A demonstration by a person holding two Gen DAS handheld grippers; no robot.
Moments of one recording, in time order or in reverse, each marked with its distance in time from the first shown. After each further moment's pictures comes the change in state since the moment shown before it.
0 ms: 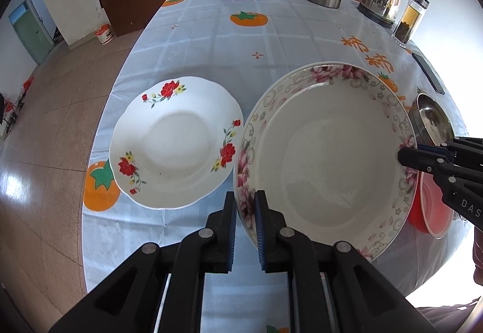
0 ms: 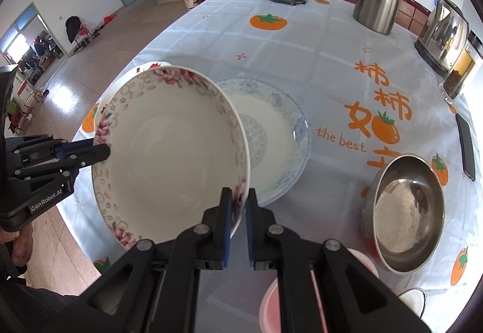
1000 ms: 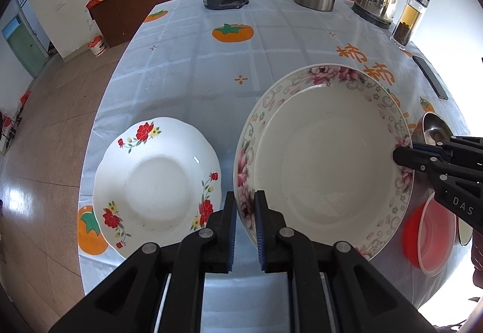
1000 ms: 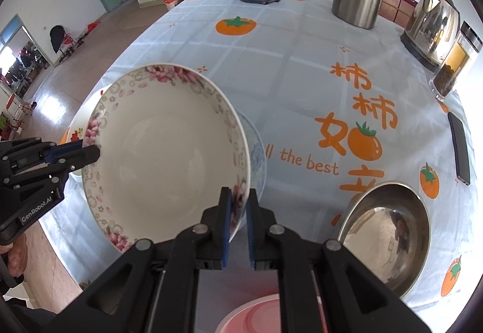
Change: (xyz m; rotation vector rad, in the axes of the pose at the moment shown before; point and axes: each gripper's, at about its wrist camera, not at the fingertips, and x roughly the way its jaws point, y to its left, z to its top) left arm 0.021 -0.024 0.051 0.051 -0.009 0.007; right arm 0.016 -0.045 0.033 0.057 0.011 -0.046
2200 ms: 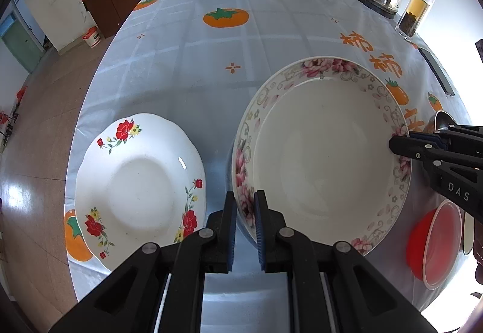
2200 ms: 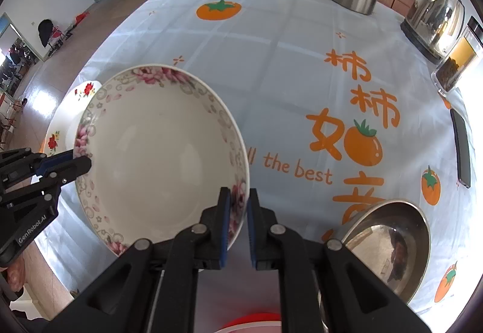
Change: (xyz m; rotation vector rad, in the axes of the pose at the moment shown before) left arm 0.030 -0.009 0.011 -0.002 0.066 -0.008; right arm 0.029 -0.017 0.019 0.020 0.077 -0.032
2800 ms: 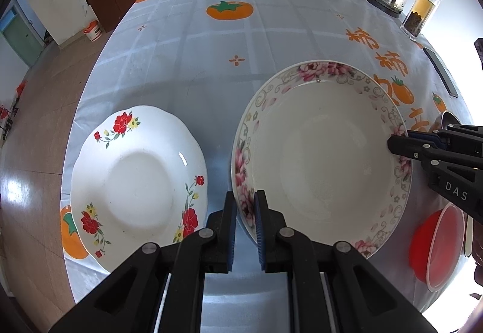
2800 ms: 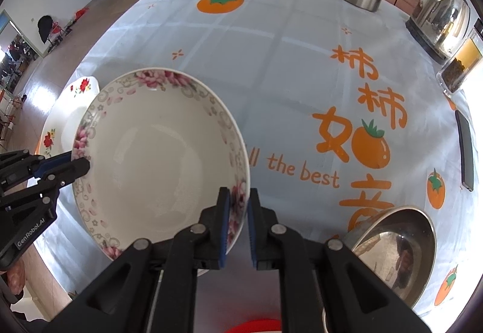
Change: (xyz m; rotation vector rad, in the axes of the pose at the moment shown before) left arm 0.010 0.005 -0.001 -0.018 0.022 -0.002; right arm 0.013 0.002 0.003 -0.008 0.024 -0.001
